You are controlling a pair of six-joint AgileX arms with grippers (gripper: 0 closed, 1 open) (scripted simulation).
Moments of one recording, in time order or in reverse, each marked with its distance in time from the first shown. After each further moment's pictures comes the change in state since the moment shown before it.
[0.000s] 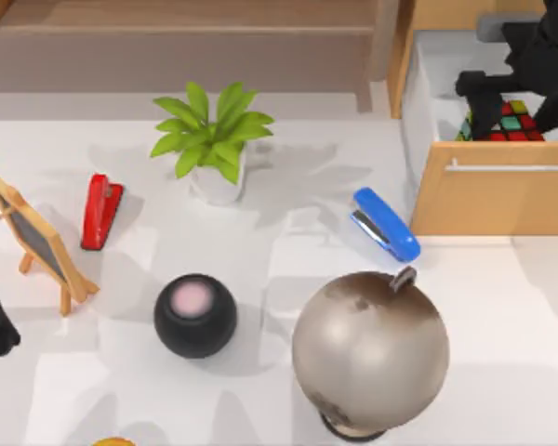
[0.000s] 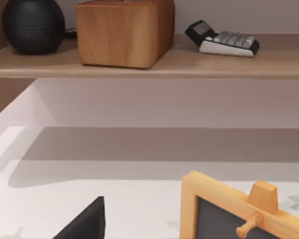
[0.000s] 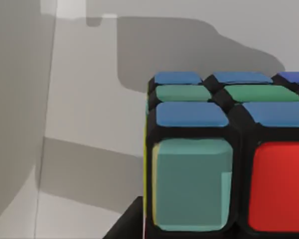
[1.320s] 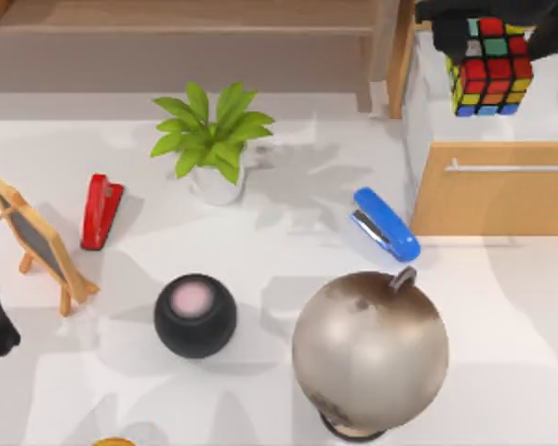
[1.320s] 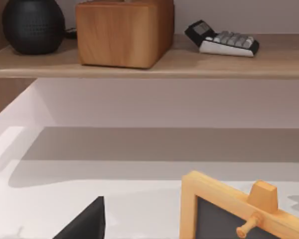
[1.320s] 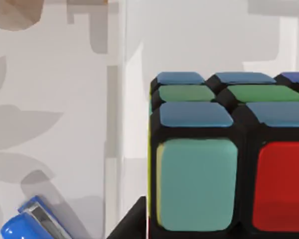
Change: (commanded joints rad) left arm 0.000 0.000 0.000 0.000 0.000 0.000; right arm 0.180 -0.157 0.125 -0.079 0.245 0.292
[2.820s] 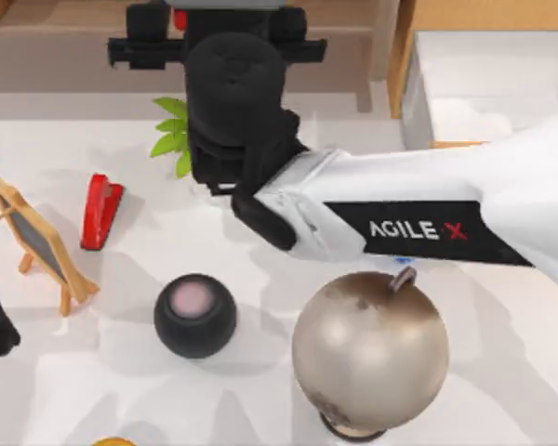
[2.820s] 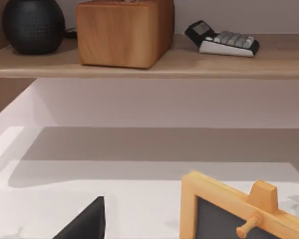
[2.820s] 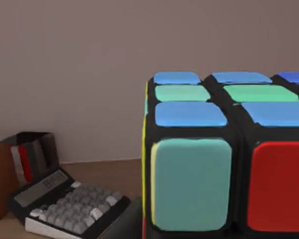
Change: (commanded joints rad) left arm 0.000 0.000 0.000 0.000 0.000 0.000; right arm 0.579 -0.021 -0.764 2.155 0.653 -0.245
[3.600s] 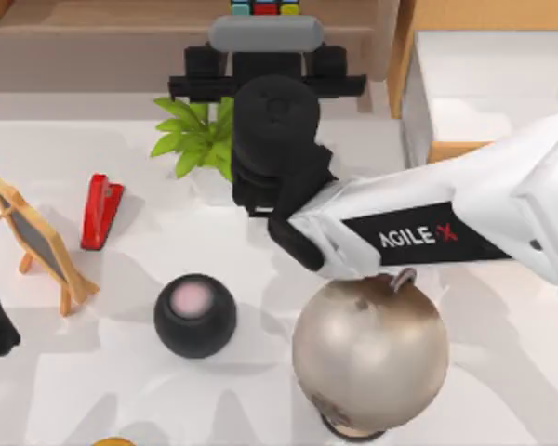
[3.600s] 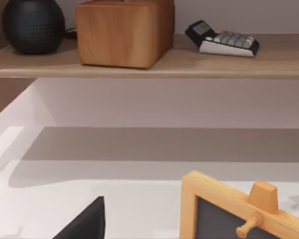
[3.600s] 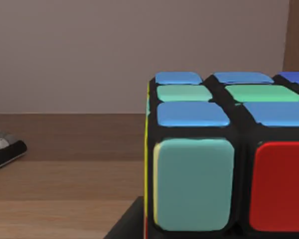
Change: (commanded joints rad) left arm 0.000 0.000 0.000 0.000 0.000 0.000; right arm -0.061 0.064 -0.105 0.149 0.041 -0.096
